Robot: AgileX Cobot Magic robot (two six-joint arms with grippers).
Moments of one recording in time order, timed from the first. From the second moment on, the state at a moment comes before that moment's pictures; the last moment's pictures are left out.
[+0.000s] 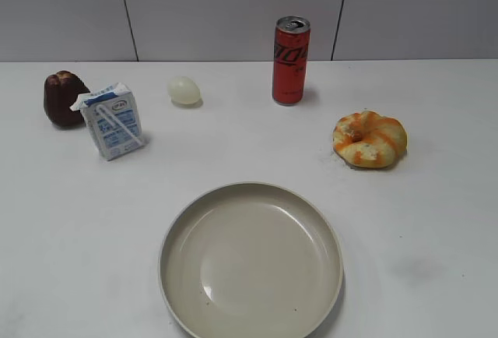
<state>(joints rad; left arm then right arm) -0.05 0.01 -0.49 -0.16 1.08 0.03 0.12 0.00 -0.41 0.01 0.94 0.03</state>
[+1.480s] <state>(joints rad) -0.05 0.34 -0.56 -0.16 1.01 0.08 0.12 0.00 -0.41 0.01 0.94 0.03</state>
